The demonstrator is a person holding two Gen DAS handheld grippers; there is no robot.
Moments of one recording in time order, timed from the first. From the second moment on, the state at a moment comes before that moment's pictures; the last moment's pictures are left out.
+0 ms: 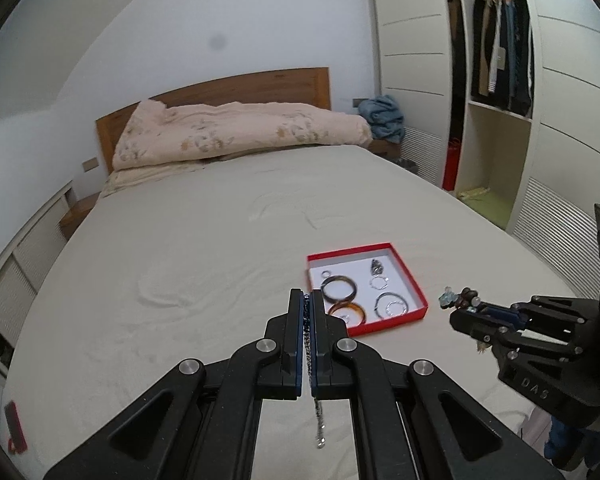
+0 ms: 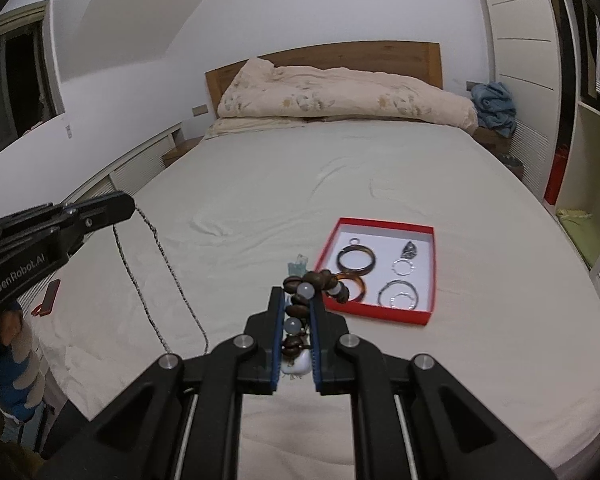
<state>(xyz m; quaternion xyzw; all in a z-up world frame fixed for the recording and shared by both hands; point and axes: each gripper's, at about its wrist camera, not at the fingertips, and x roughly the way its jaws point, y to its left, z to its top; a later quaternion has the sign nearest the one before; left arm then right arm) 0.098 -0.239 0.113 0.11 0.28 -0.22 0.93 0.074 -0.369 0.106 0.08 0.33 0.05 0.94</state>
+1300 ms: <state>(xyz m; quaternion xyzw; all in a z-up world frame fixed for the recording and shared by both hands) 0.284 -0.391 0.037 0.12 0.33 -0.27 0.90 0.263 -0.480 0.030 0.09 0.35 0.04 0.93</state>
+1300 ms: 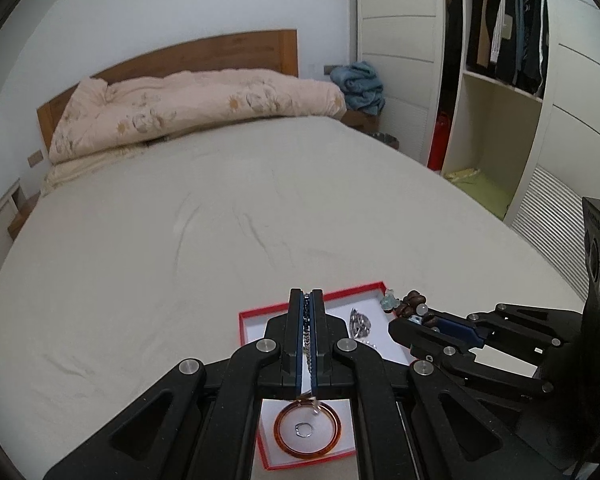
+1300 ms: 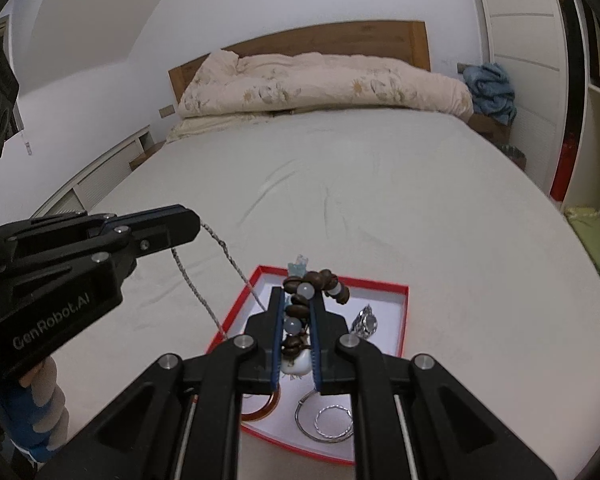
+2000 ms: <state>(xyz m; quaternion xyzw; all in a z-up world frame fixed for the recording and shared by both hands) 0.307 -0.394 -0.076 0.12 0.44 -0.25 0.85 0.283 -0.491 -0.062 0.12 0.43 0.03 0.89</state>
